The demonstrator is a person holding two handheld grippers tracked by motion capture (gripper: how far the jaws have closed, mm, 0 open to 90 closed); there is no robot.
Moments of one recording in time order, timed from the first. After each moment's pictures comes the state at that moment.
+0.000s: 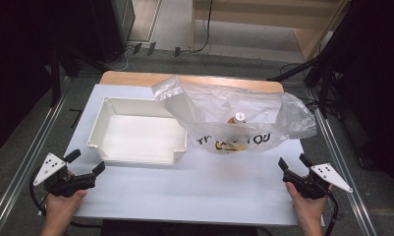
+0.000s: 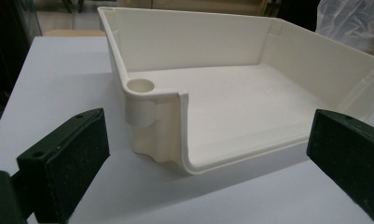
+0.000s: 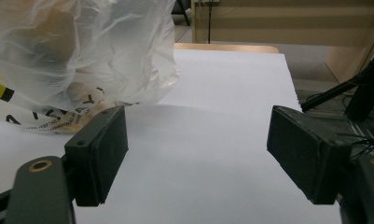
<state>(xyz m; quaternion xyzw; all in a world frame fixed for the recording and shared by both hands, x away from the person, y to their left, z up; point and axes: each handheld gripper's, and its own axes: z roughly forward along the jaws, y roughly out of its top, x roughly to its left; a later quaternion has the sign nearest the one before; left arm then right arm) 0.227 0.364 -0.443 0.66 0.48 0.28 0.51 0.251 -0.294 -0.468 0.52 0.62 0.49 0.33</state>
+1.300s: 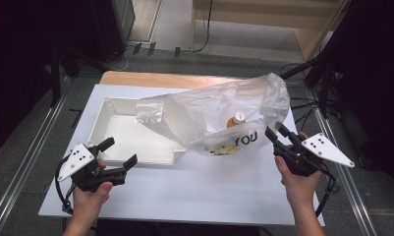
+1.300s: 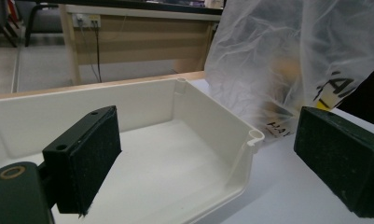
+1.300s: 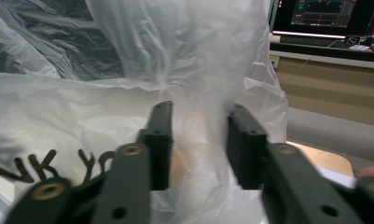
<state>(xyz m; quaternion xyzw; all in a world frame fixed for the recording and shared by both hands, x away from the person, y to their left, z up) 0.227 0.266 -0.376 0.68 0.40 0.26 0.56 0.269 -0.228 -0.352 0.39 0.64 0.57 0.33</state>
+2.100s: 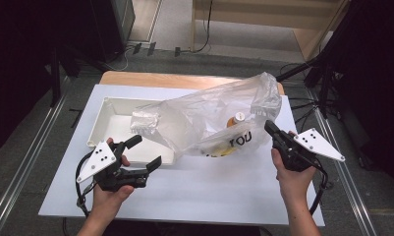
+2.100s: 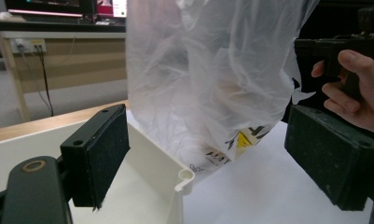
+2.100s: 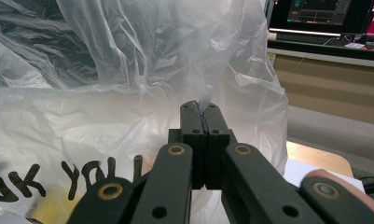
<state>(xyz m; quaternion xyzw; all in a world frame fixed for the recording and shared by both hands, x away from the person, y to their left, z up) 0.225 0.213 -0.353 0.69 0.32 0.22 0.61 0.277 -0.217 -0.352 0.40 0.64 0.56 0.34</state>
